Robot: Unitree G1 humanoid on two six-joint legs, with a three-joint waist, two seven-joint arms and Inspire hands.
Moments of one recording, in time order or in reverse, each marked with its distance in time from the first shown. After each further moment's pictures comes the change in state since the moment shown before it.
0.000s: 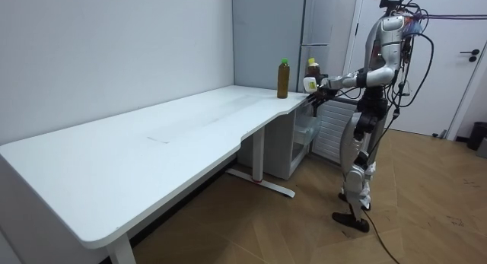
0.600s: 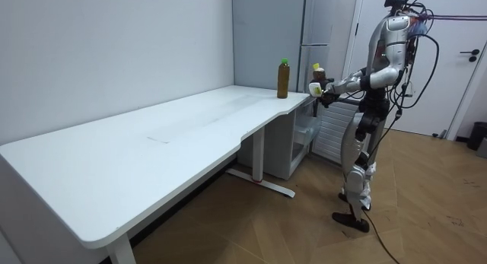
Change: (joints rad) left arm 0.000 0.058 -0.107 0.068 -0.017 -0.010 -0.056; right arm 0.000 -0.040 0.065 0.006 -0.005 0.061 -0.072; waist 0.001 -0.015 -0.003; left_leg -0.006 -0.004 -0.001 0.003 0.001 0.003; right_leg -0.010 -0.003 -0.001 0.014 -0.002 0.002
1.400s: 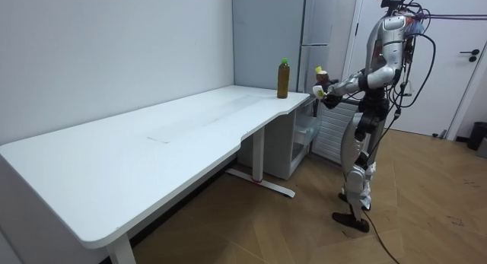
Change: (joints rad) left arm -0.005 0.007 -0.073 0.031 -0.036 0.011 -0.037; right arm 0.000 -0.024 0.074 0.000 -0.009 0.007 -0.021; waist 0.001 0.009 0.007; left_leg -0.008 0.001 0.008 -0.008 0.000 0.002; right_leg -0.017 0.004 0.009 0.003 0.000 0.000
